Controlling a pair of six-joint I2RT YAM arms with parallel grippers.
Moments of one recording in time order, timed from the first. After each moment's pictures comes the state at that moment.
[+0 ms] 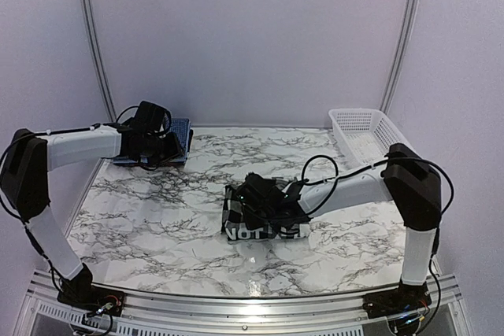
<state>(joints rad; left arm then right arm) -0.44 1.66 1.16 -0.29 -0.04 -0.68 1.06 2.00 1.25 -0.25 0.45 0.58</state>
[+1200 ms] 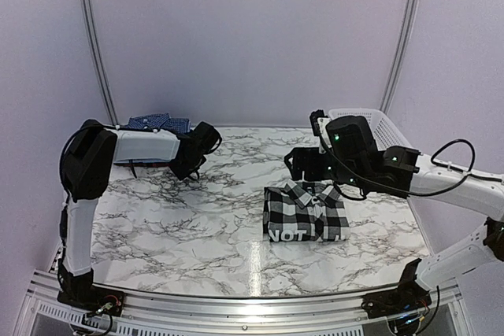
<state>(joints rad) -0.63 2.14 1.57 -0.56 -0.68 -1.30 0.90 1.27 1.04 -0.33 0.36 0.49</state>
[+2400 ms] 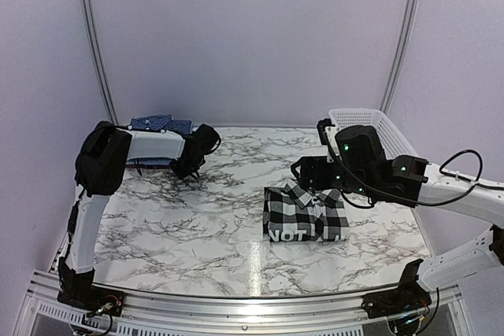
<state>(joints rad) -0.57 2.30 1.71 -0.59 -0.68 -1.23 0.90 1.18 0.94 -0.33 0.34 0.50</state>
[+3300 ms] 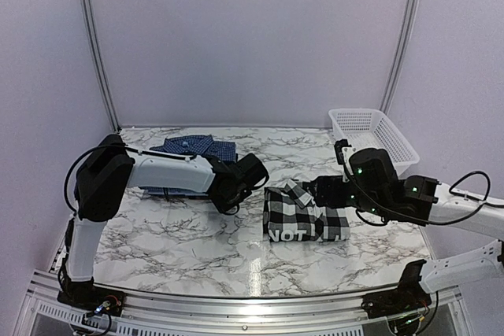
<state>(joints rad) -0.95 2.18 1.60 -0.59 -0.53 -1.46 0.88 1.03 0.75 -0.34 0.38 0.53</state>
